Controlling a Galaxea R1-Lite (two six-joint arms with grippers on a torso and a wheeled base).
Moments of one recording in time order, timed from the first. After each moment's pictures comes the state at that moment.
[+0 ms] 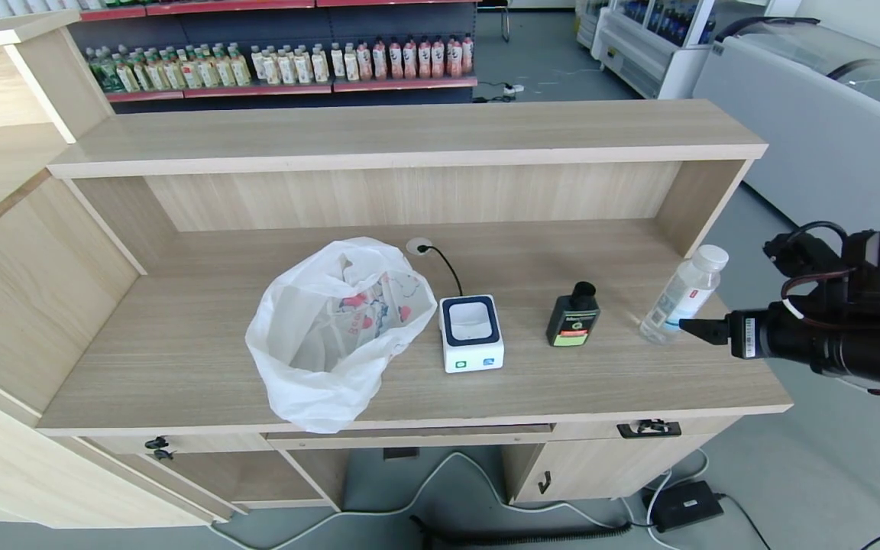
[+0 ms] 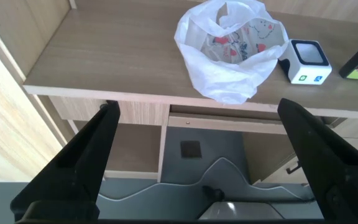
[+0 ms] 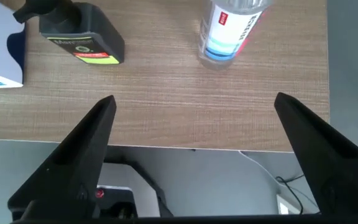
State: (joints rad) left arm 0.00 0.00 0.00 -0.05 -0.02 -0.12; right arm -0.01 1.67 -0.77 -0.47 0.11 -0.10
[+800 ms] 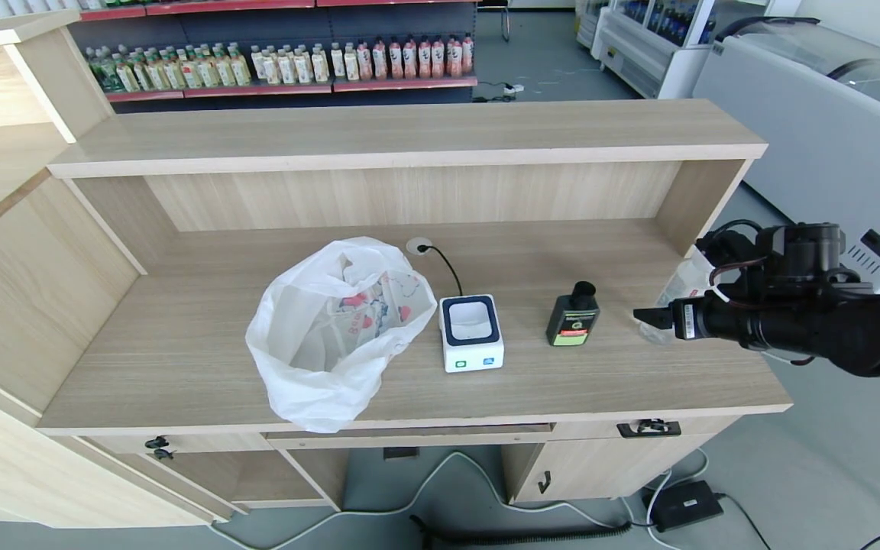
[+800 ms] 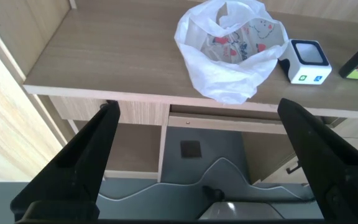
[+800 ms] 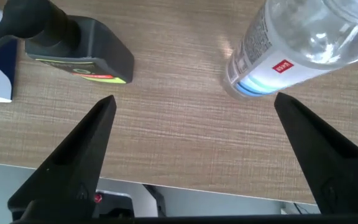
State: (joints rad) left arm 0.00 0.00 0.00 -0.05 -0.02 -0.12; right arm 0.04 1.90 -0.98 -0.46 0.11 -0.11
